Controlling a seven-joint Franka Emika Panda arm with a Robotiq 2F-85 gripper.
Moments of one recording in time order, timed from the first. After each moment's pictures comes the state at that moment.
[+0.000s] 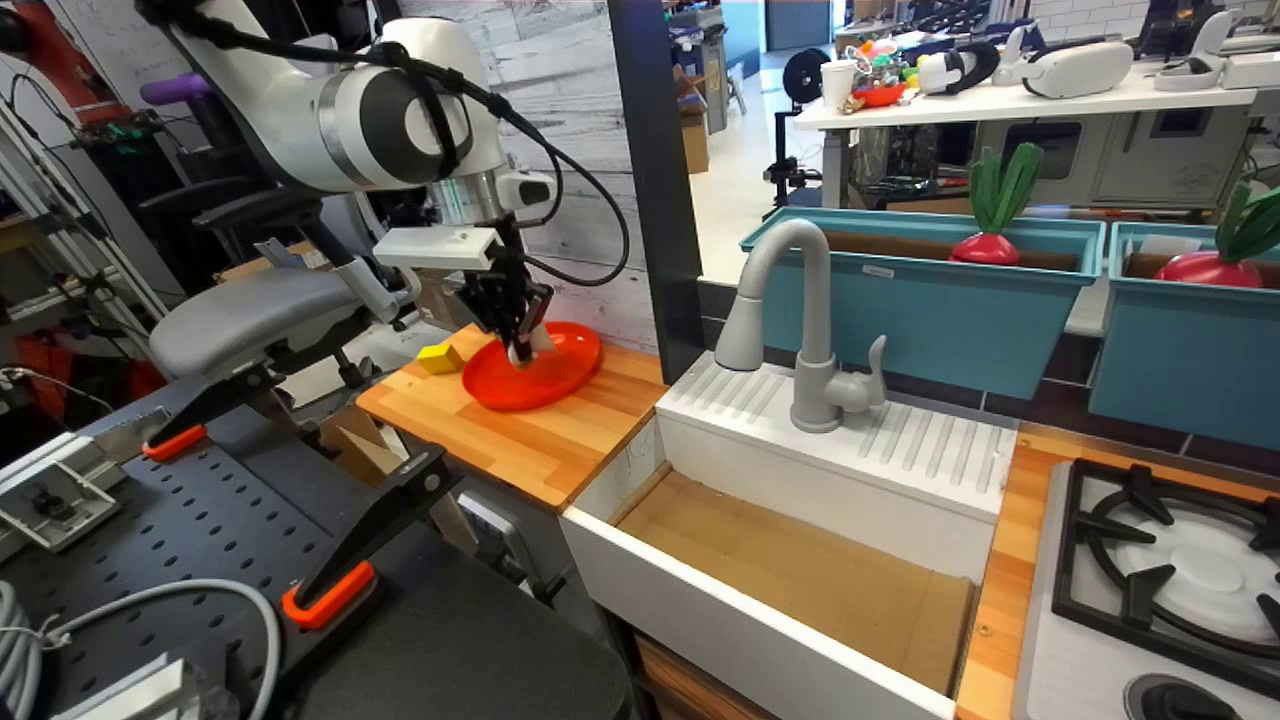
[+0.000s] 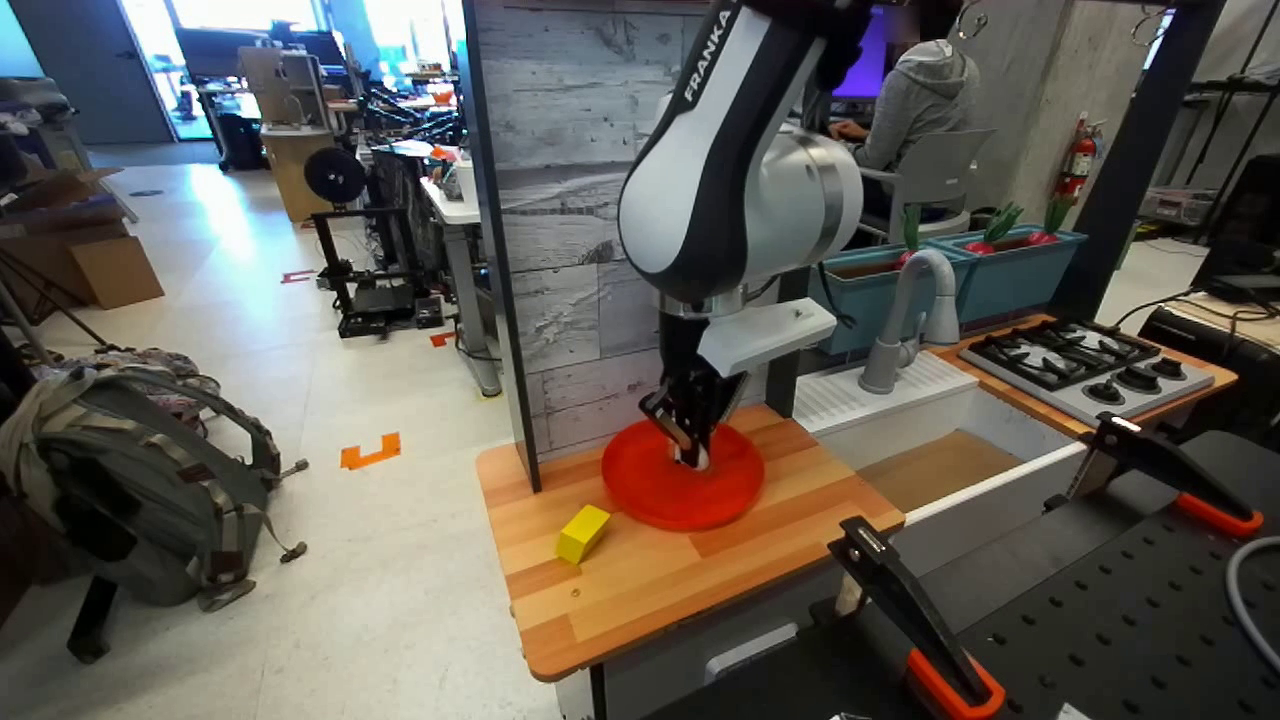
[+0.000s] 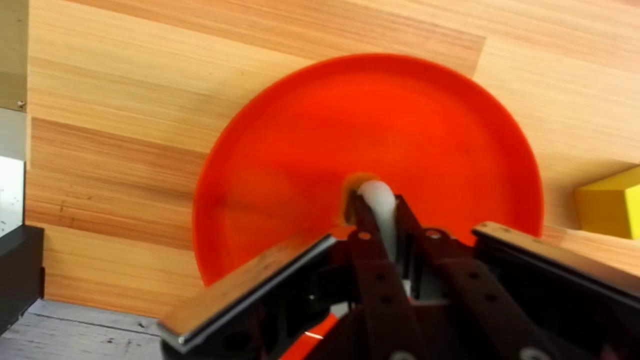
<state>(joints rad) 0.13 0.92 0.06 -1.81 -0.11 2.67 -0.02</state>
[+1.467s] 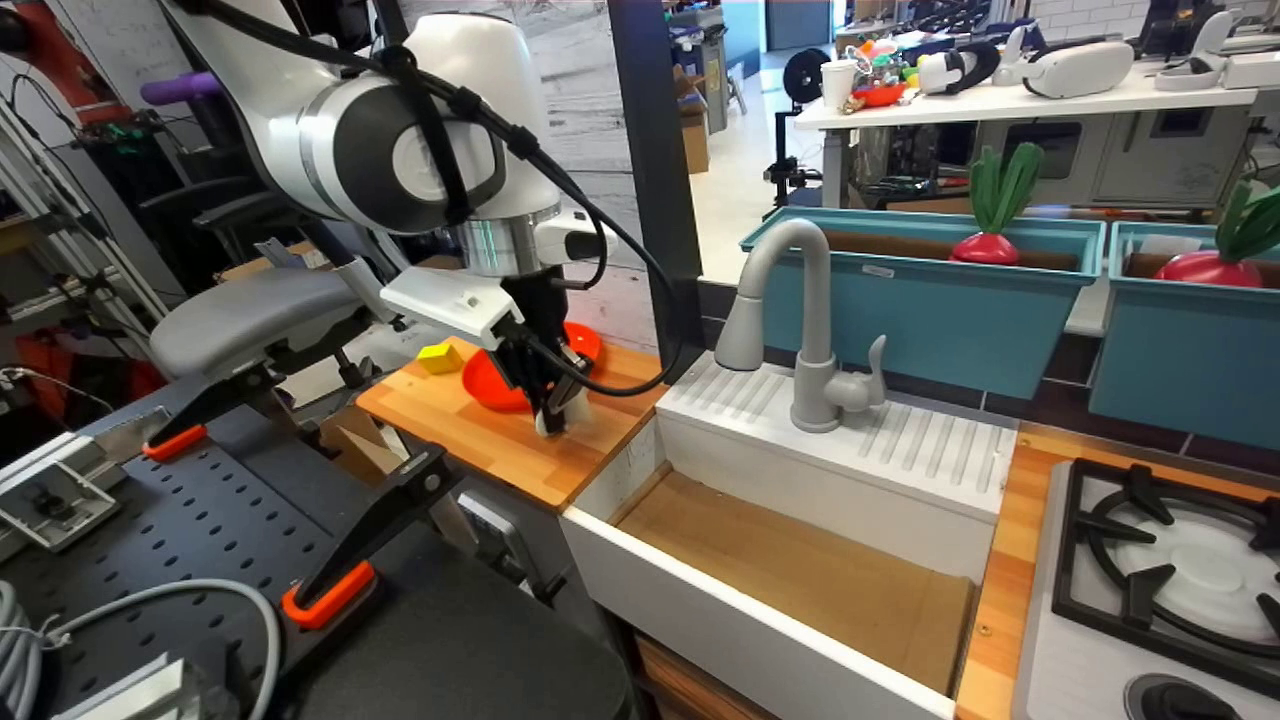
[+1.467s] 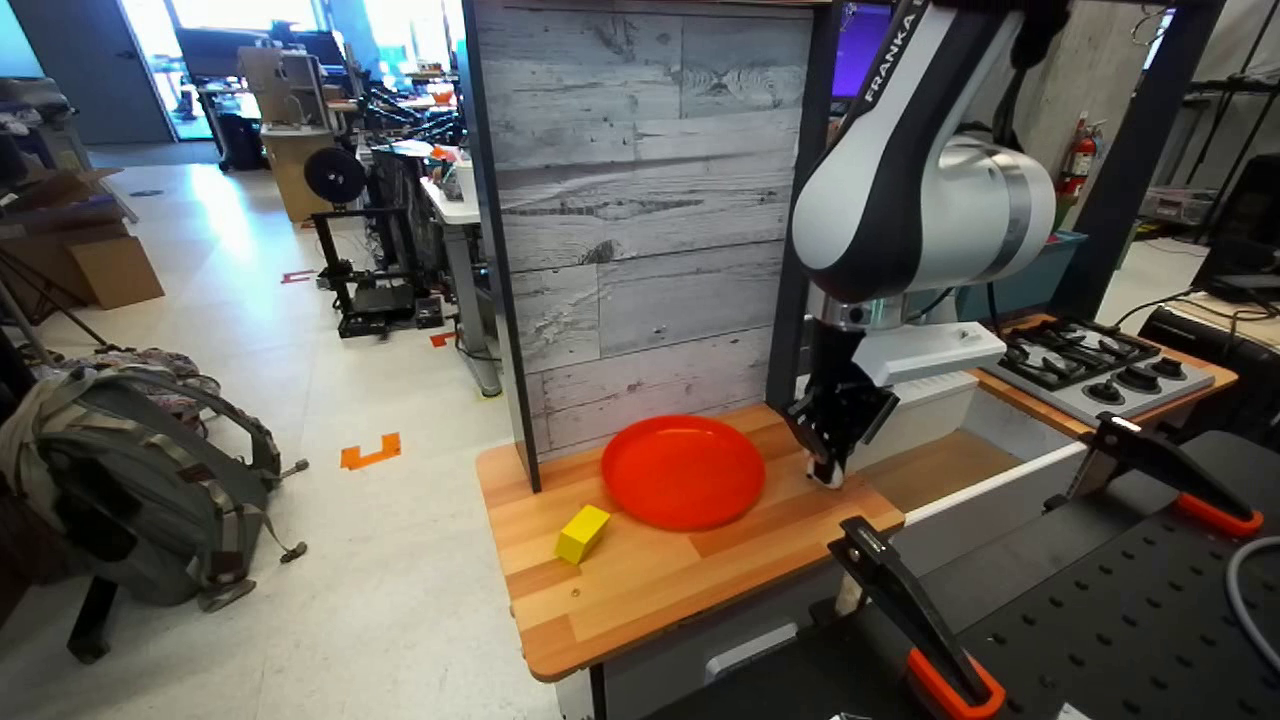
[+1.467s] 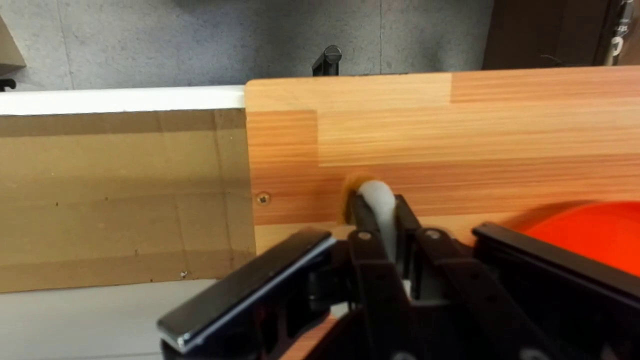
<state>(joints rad) -0.08 0.83 0.05 -2.06 -0.03 2.79 -0.04</state>
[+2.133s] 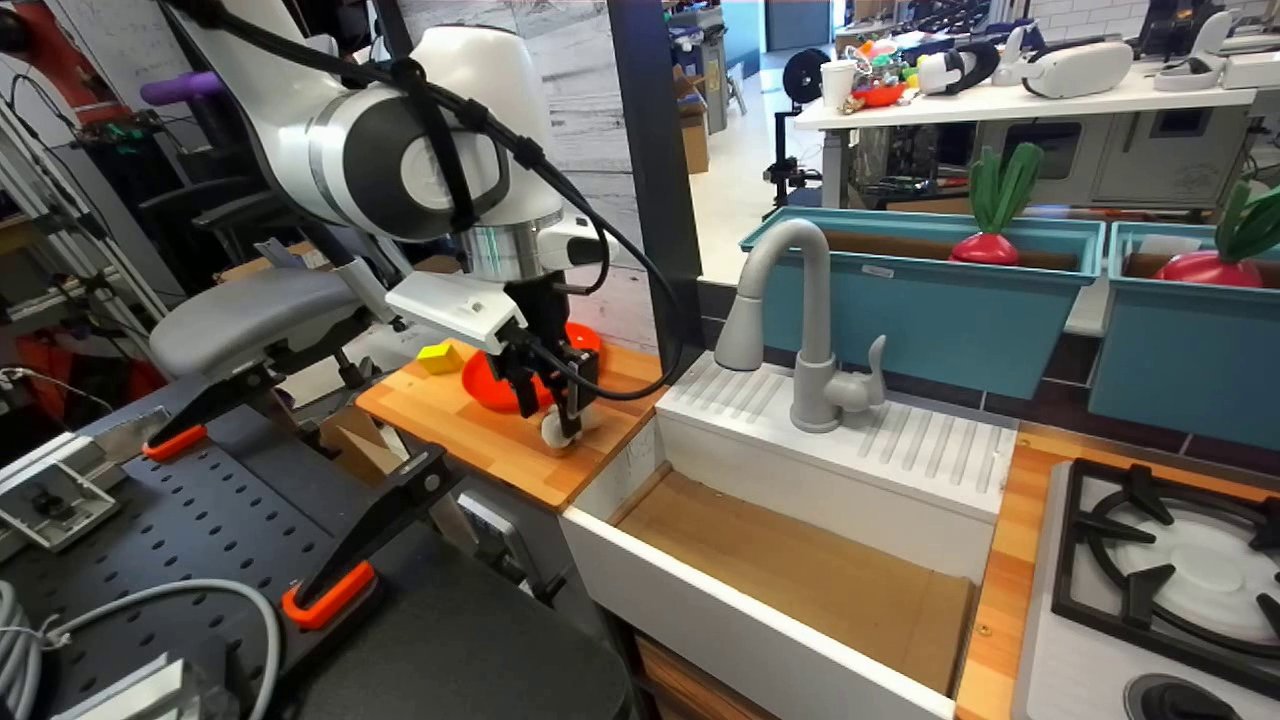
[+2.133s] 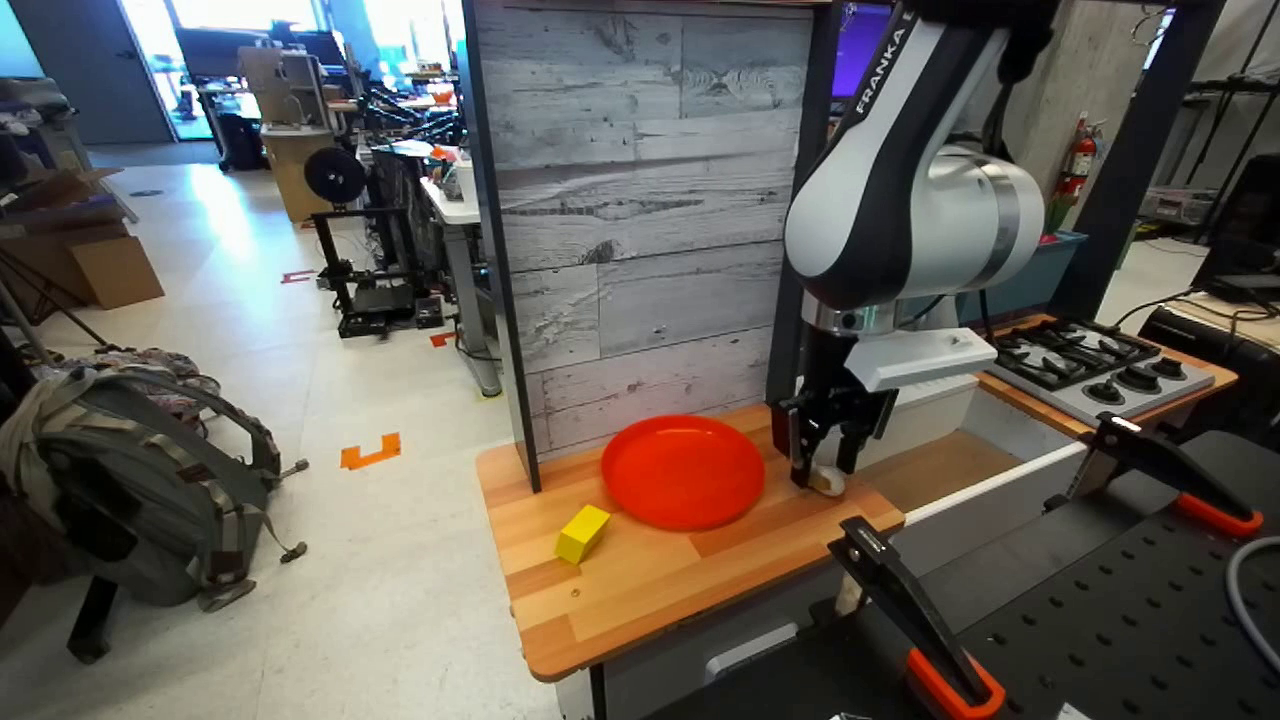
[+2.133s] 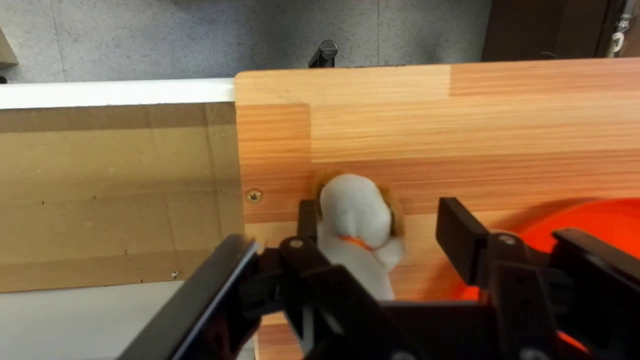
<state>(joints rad) -0.08 0.85 0.06 -2.04 -0.03 2.79 -0.04</state>
